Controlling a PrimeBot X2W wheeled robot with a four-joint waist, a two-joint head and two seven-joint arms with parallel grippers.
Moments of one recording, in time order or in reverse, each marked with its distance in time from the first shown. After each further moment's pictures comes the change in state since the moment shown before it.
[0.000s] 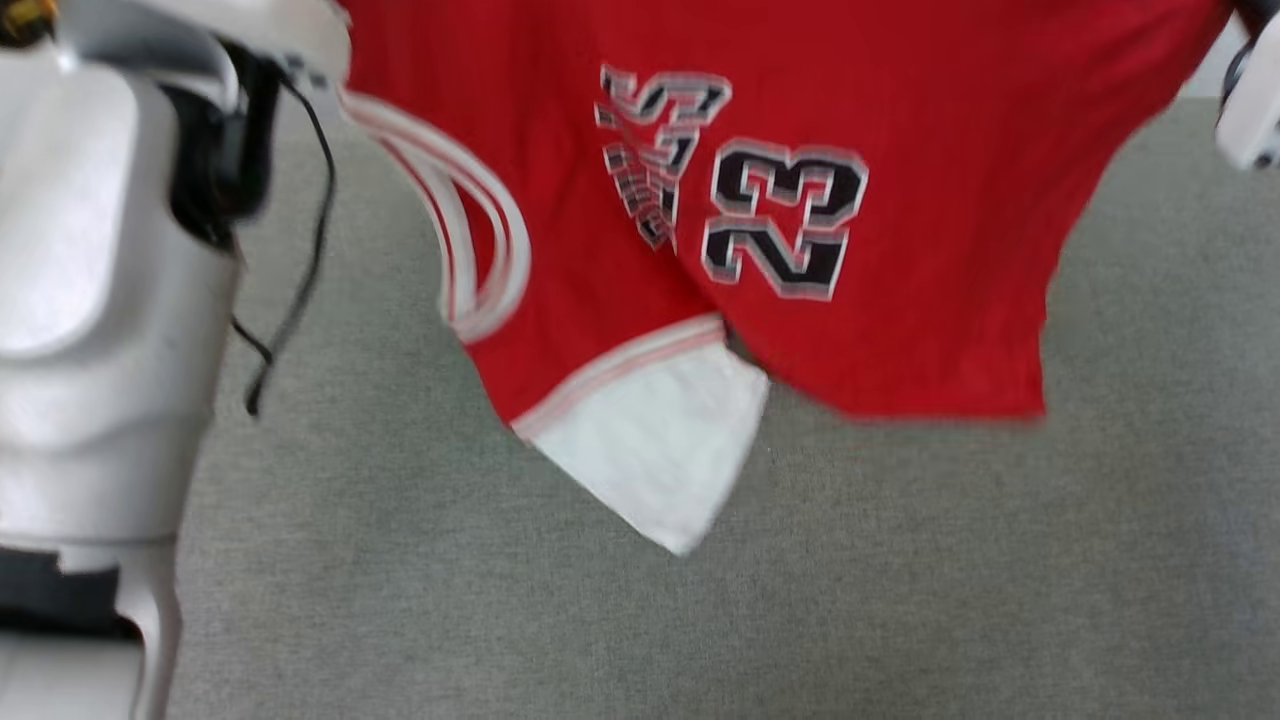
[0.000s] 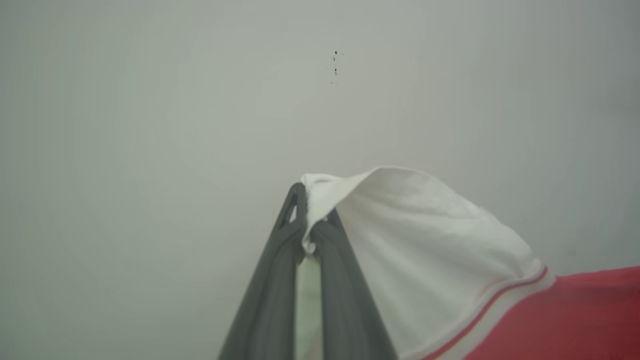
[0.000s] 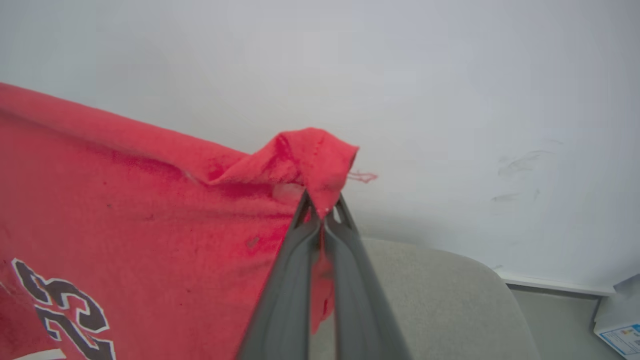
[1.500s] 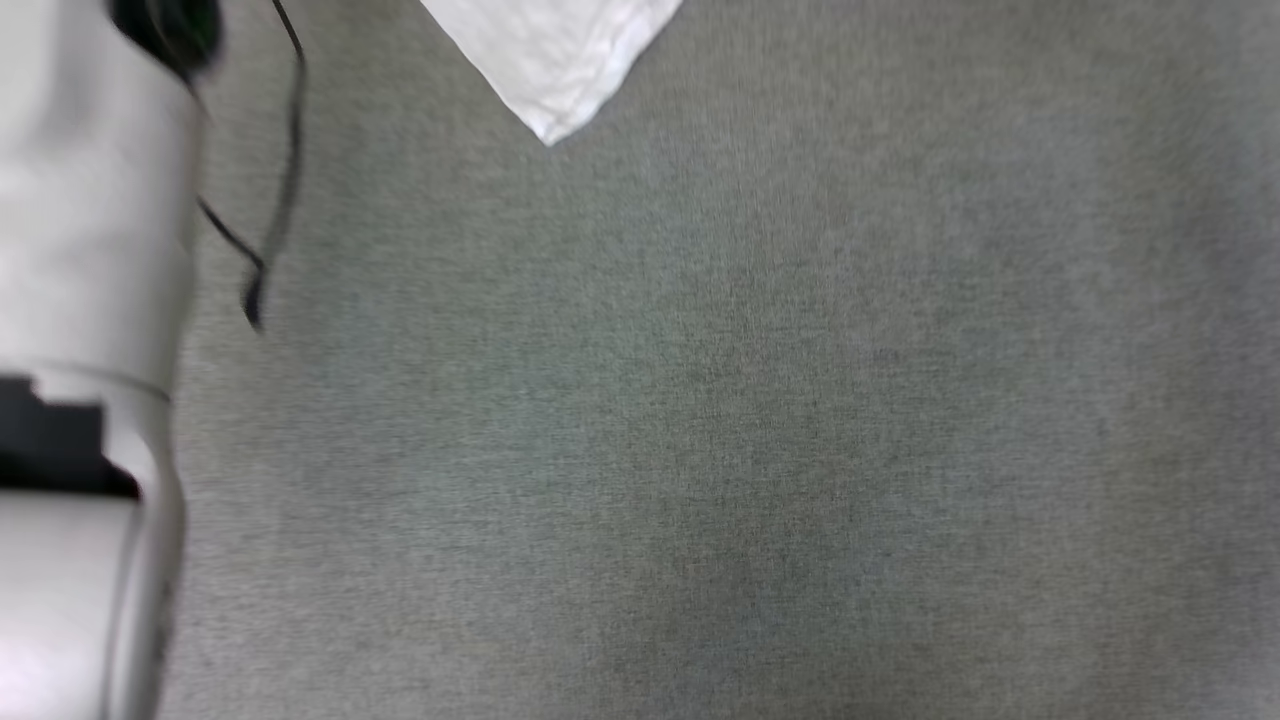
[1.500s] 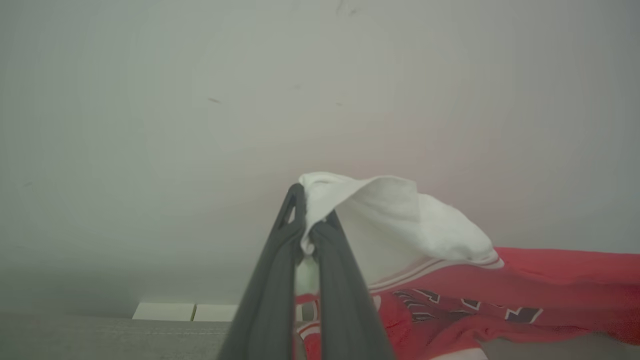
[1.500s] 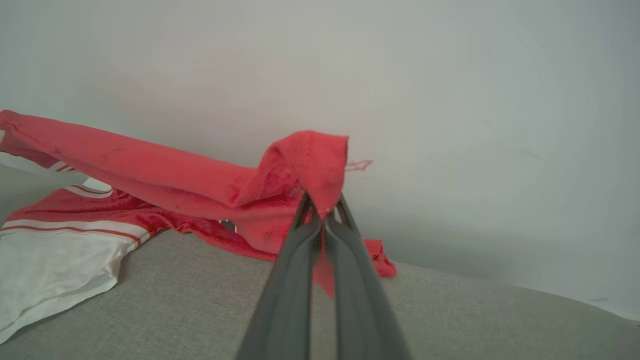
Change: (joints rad) left arm -0.359 -0.077 0.032 0.580 -0.044 -0.125 -0.168; right arm -0.437 0.073 0.287 0.456 0.101 0.000 -0.388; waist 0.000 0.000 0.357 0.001
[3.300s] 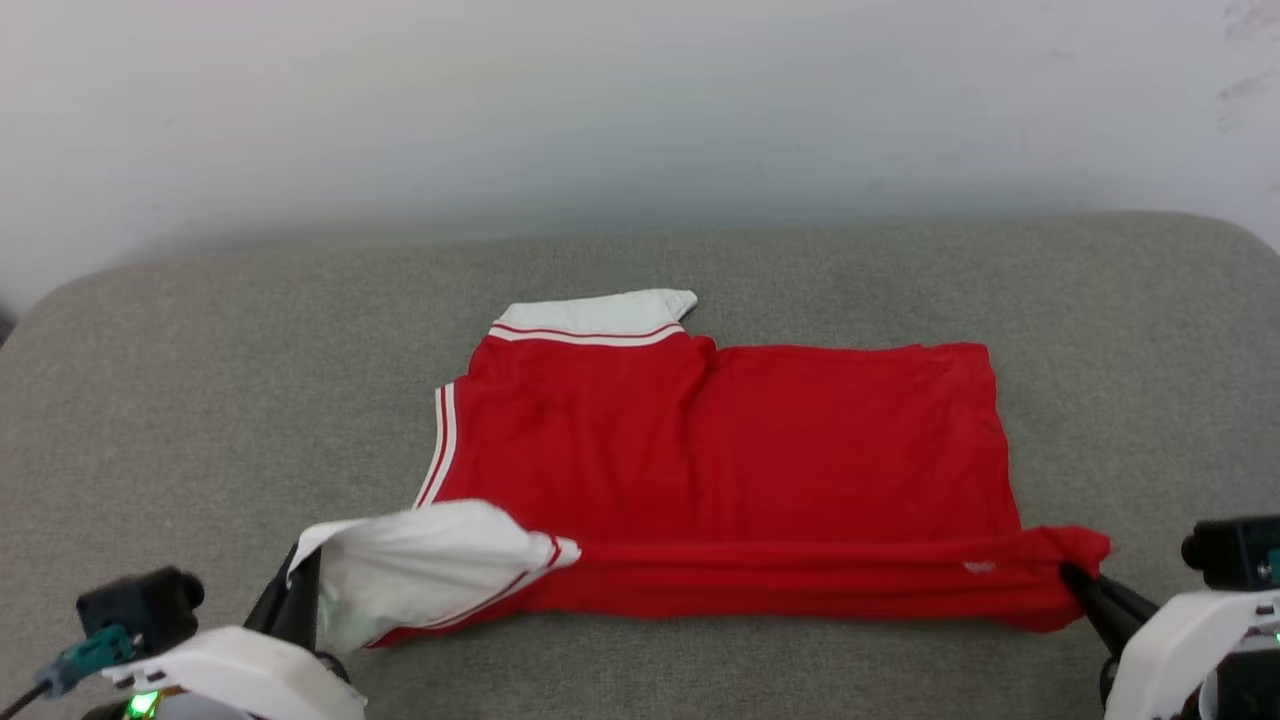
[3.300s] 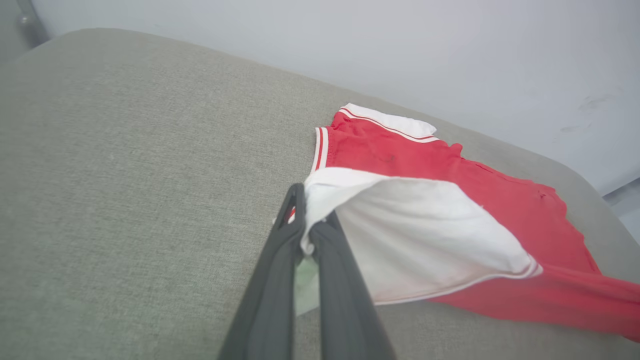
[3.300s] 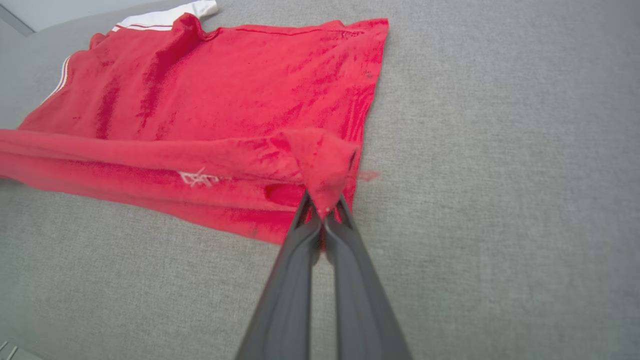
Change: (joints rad) left arm 1.594 0.139 0.122 -1.269 -0.161 0.375 0.400; right arm 1.499 0.020 -0.452 -0.952 -0.062 0.000 0.411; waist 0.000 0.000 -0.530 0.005
